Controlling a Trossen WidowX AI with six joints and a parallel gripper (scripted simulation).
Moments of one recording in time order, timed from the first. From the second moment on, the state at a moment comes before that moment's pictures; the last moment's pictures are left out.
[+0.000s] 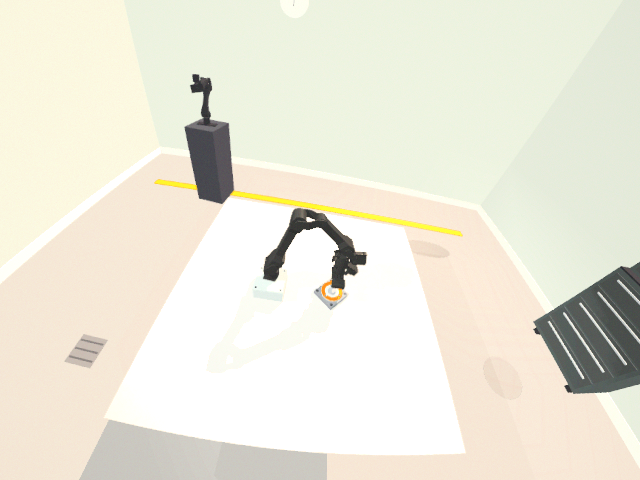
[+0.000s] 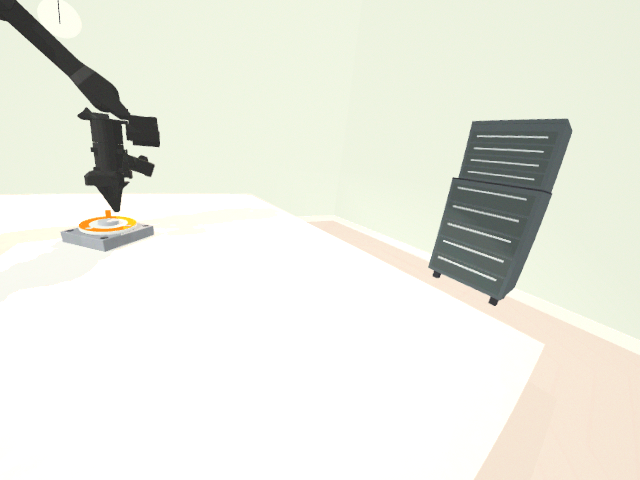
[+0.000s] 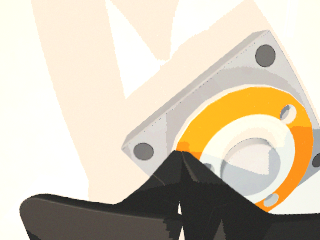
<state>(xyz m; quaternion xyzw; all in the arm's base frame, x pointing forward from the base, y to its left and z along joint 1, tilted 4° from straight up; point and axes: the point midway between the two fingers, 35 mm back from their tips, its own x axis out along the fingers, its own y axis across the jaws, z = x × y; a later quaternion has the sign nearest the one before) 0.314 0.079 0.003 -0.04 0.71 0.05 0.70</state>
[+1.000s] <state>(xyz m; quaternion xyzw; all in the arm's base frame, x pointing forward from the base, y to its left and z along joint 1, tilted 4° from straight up) 0.288 0.076 0.002 -0.04 0.71 0.06 0.70</state>
